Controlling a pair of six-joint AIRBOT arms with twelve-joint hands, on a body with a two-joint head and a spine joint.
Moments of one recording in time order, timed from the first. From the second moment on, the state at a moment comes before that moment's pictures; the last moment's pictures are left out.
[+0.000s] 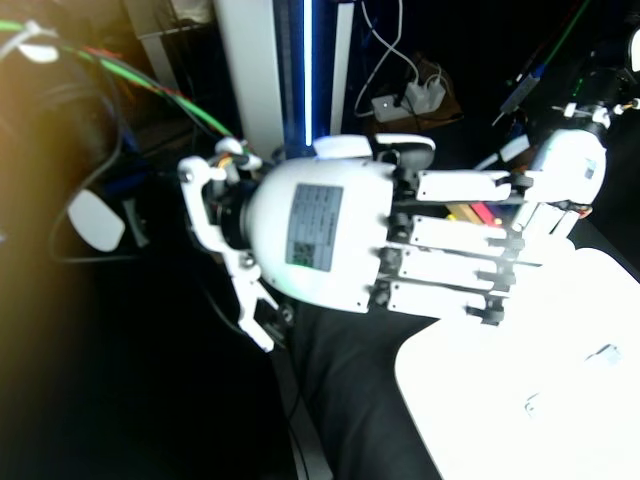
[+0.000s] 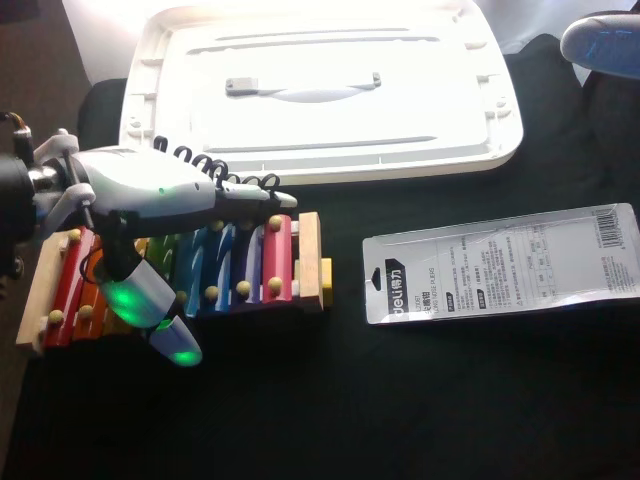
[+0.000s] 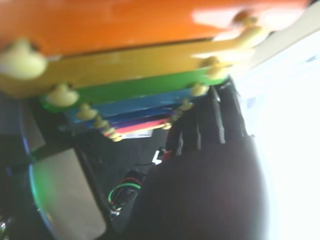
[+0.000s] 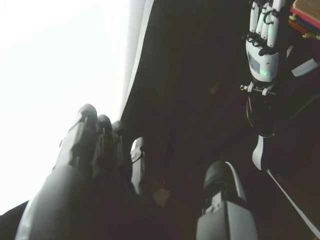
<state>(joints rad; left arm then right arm) 0.65 -1.03 1.24 1.04 -0.36 0.13 -0.73 -1.01 1.46 -0.27 1.14 0.01</state>
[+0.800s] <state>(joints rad) 0.65 -1.03 1.25 1.00 -0.37 0.14 -0.73 -1.01 1.46 -0.27 1.14 0.01</state>
